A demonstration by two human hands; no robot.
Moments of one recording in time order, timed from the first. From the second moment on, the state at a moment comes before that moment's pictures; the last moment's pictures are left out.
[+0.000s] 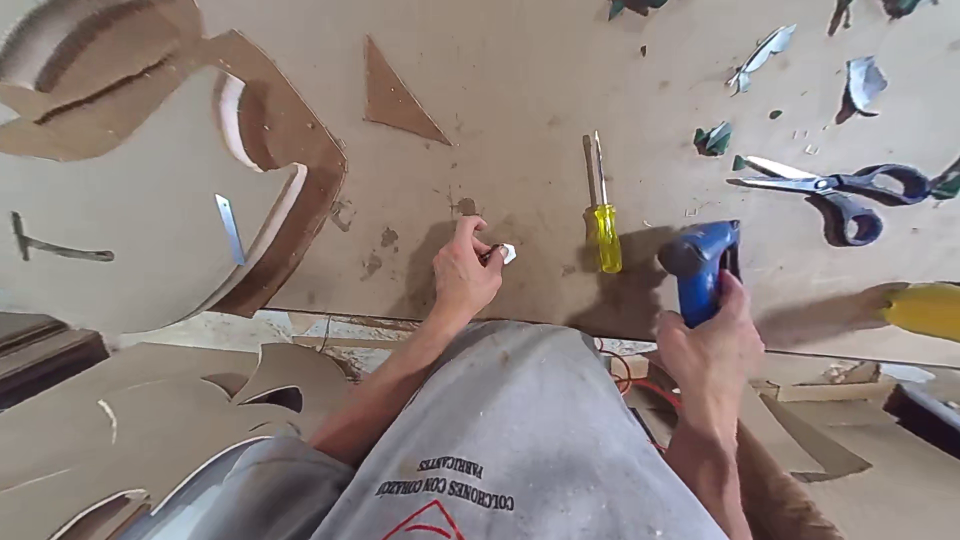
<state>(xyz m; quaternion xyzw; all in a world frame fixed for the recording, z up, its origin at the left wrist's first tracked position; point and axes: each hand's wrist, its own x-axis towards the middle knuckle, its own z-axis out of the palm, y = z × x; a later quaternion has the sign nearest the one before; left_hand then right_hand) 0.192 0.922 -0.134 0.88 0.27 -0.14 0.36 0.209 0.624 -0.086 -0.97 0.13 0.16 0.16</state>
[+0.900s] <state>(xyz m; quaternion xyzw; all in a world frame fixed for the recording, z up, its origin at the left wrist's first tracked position) 0.196 0.950 -0.148 0.86 0.17 -0.17 0.45 0.169 0.747 -0.057 -0.94 -0.05 0.25 0.23</state>
